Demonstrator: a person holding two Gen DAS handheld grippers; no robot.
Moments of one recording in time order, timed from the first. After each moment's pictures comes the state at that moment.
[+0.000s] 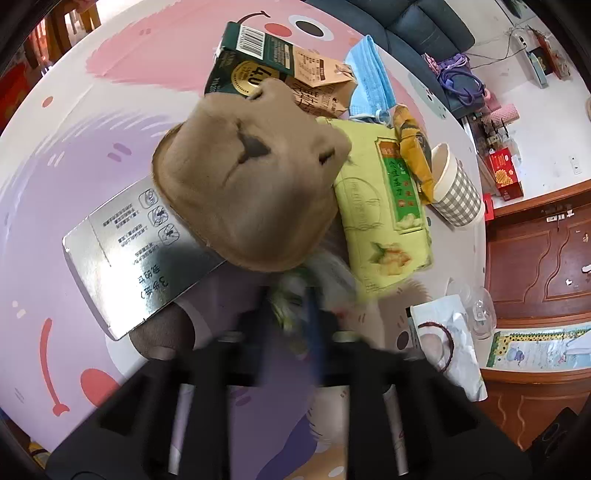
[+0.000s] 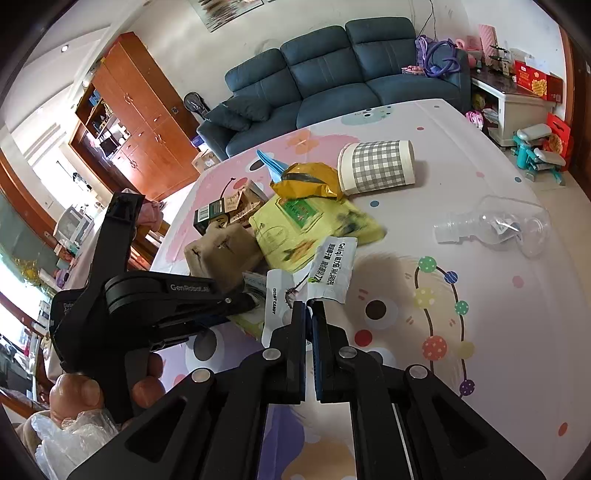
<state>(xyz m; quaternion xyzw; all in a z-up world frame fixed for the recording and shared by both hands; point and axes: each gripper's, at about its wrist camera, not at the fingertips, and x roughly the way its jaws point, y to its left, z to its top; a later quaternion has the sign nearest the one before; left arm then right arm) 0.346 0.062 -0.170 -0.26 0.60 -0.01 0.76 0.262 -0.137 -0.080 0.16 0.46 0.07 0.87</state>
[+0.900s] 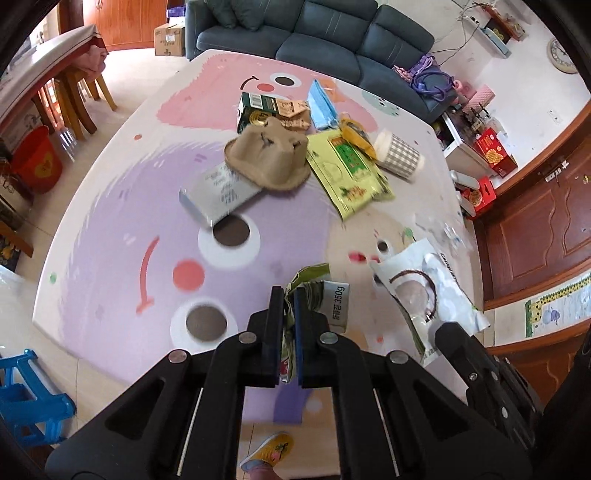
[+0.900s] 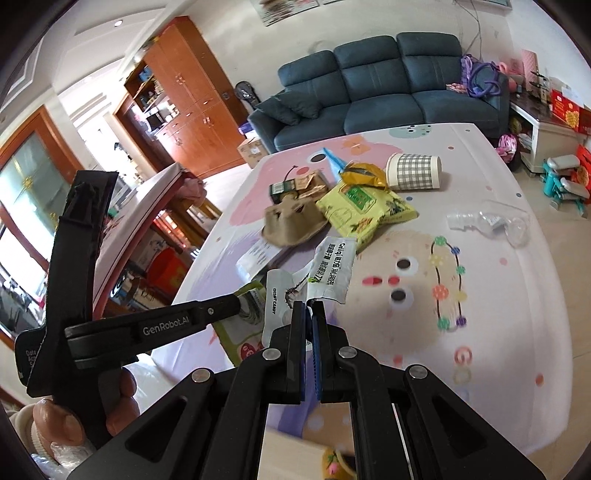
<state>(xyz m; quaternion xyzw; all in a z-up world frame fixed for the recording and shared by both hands) 0.181 0.053 -0.055 -0.16 0.53 -0.01 0.83 0.143 -0.125 -0.008 0.13 0.45 0.16 0.87</state>
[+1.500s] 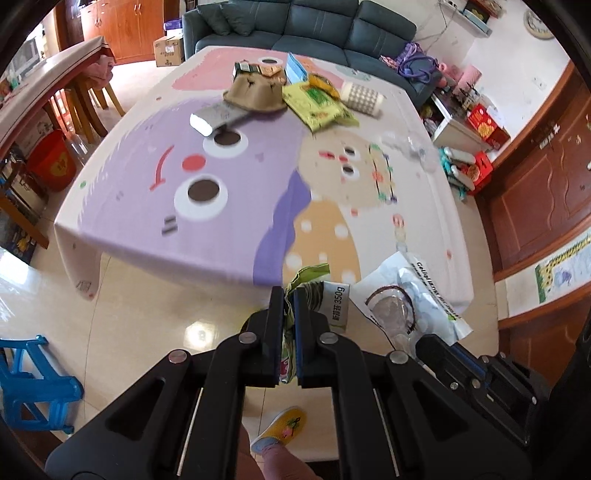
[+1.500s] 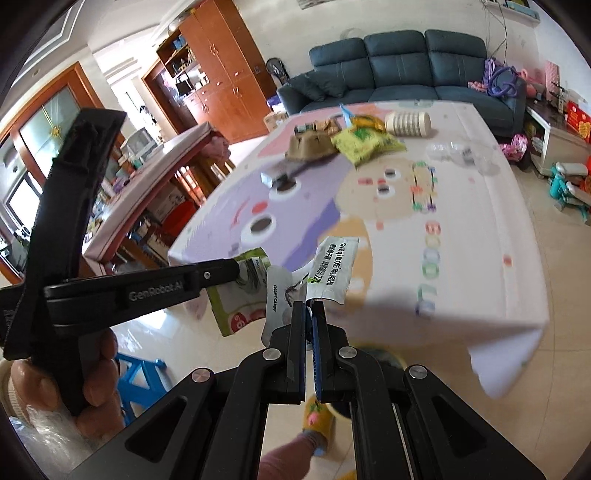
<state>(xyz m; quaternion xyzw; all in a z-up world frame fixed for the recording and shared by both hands) 0.005 -0.005 -0.059 -0.11 0.53 -0.01 0.84 -0.048 -0.178 -0.029 0.08 0.47 0.21 0.85</state>
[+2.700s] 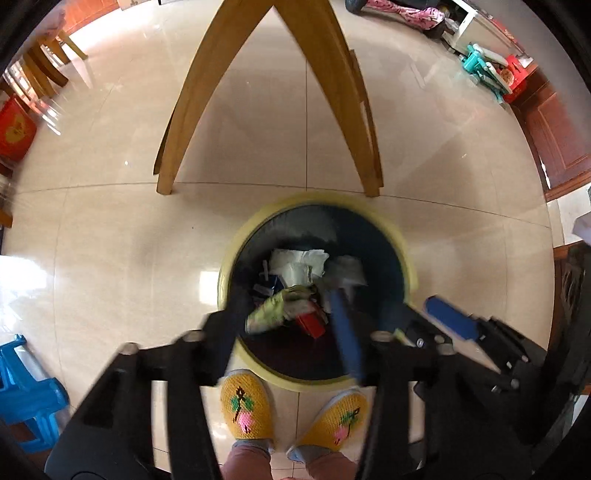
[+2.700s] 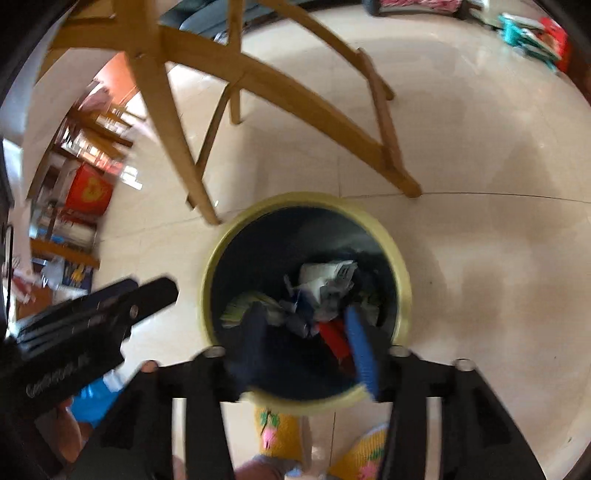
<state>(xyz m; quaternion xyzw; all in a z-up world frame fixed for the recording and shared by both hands) 0.007 -0.028 -0.476 -0.04 0.64 -0.03 0.77 -0.051 -0.208 -0.488 0.13 0.62 0.06 0.77</state>
